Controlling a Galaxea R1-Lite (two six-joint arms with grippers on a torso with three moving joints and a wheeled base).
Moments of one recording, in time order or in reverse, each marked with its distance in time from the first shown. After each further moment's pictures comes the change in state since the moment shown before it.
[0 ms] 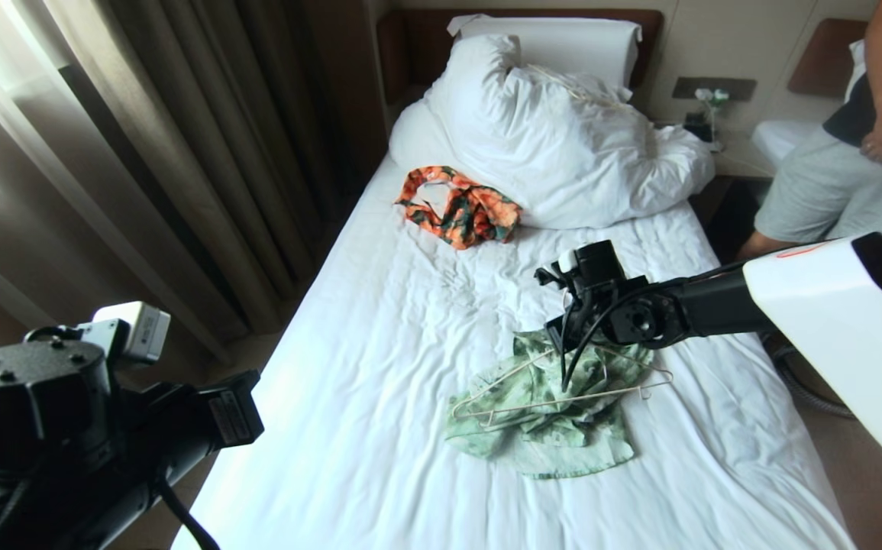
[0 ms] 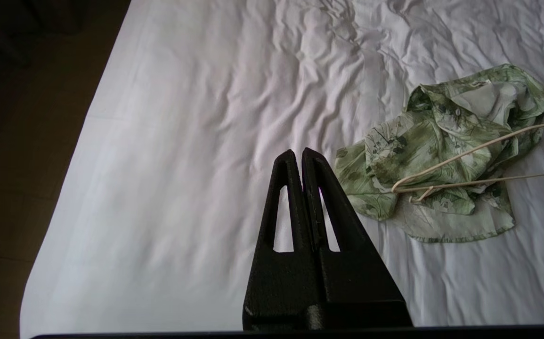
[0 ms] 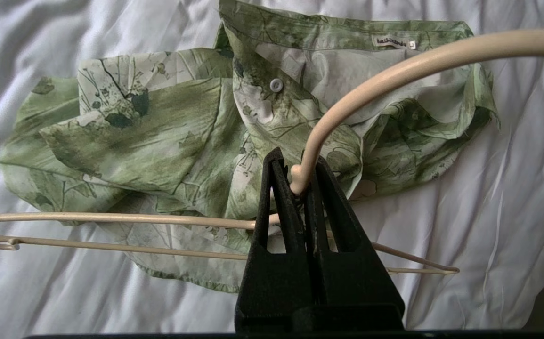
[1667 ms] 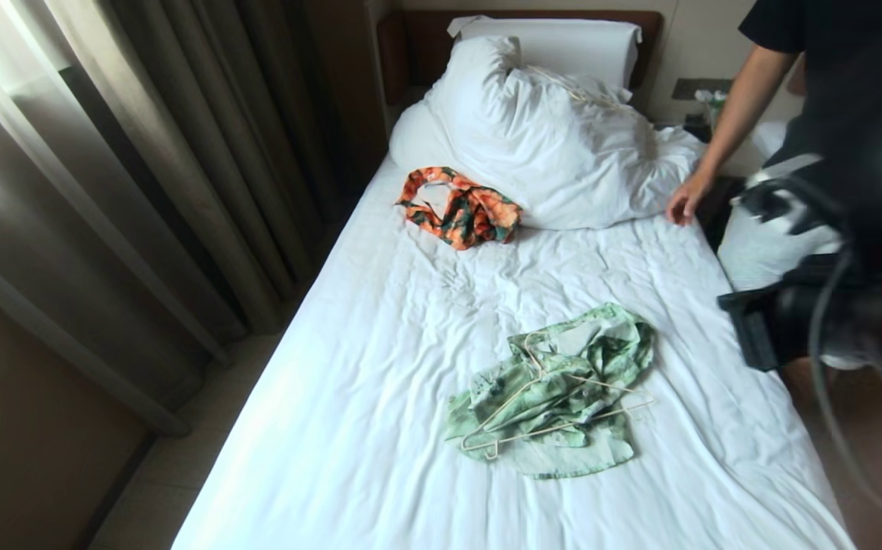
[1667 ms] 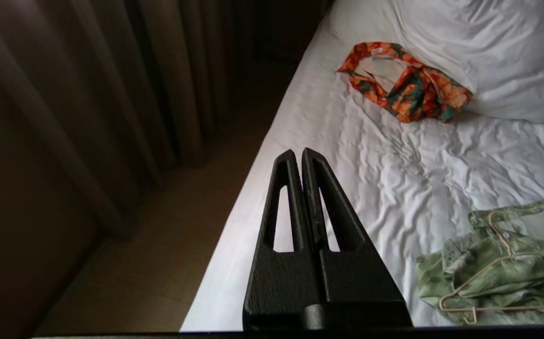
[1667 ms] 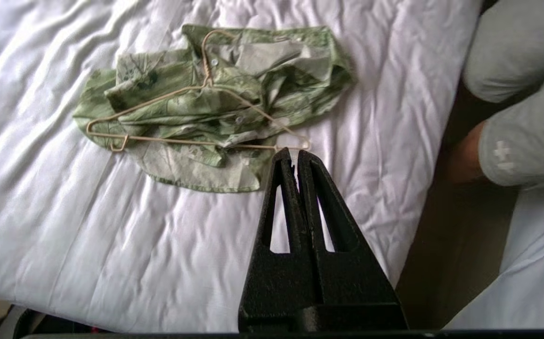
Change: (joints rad) left arm 0.242 -0.766 -0.105 0.455 0.021 0.281; right arm 0.135 -0.970 0.593 0.197 -0.174 0.093
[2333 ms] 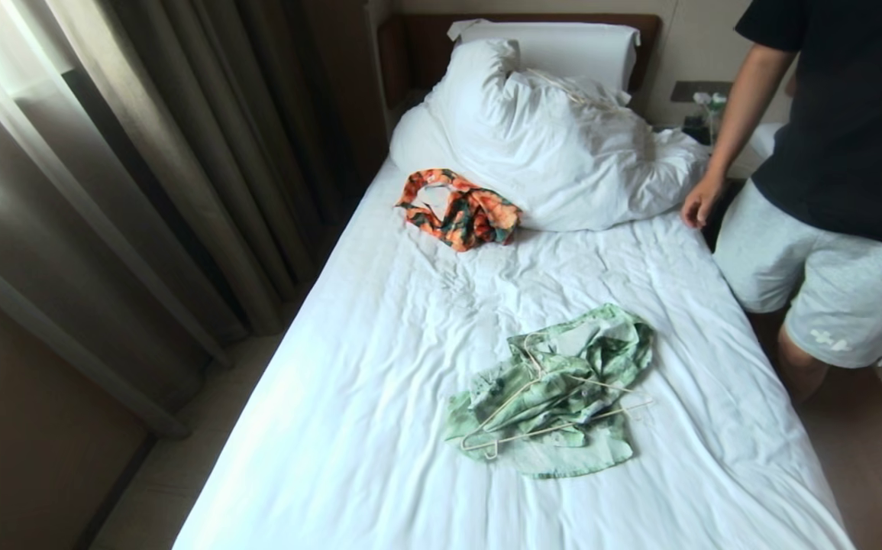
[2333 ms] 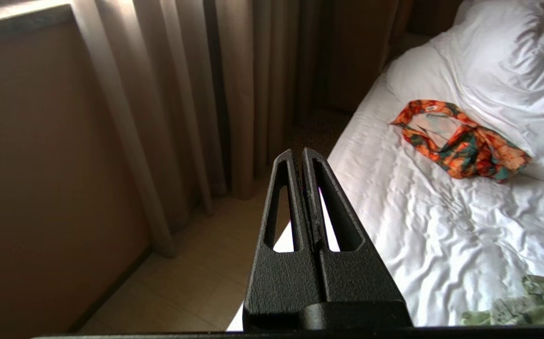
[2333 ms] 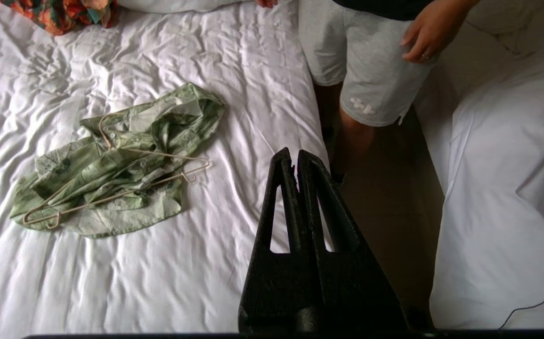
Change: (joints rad) left arm 0.202 -0.224 -0.040 0.134 -0.009 0.009; right arm -0.347 -0.840 0.214 0.260 0.013 0.047
